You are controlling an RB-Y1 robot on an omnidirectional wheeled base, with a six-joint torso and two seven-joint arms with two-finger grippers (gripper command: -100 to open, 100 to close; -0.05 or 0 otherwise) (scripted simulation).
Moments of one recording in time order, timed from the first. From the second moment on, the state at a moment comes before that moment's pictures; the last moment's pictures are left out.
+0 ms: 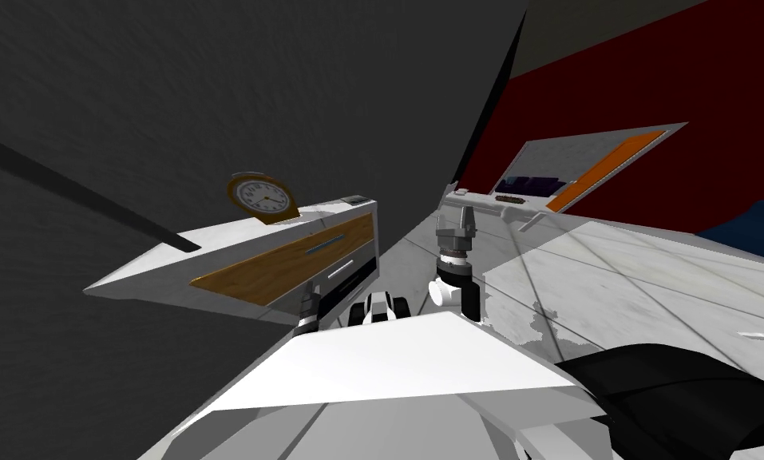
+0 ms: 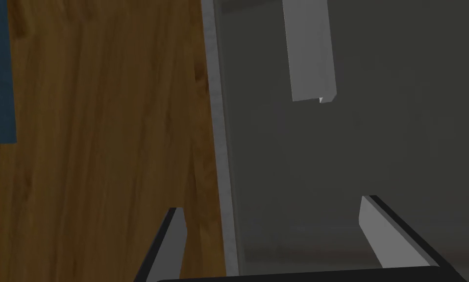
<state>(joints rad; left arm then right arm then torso) 0.41 0.11 0.10 -1.14 0.08 -0.97 -0.01 0.46 -0.01 0.04 -2.38 -0.06 -0.50 0.09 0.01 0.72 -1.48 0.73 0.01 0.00</state>
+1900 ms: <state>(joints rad) 0.40 0.01 0.10 -1.12 0.08 -0.93 -0.01 0.45 -0.01 0.04 -2.38 -0.06 -0.50 0.09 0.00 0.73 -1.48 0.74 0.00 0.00</state>
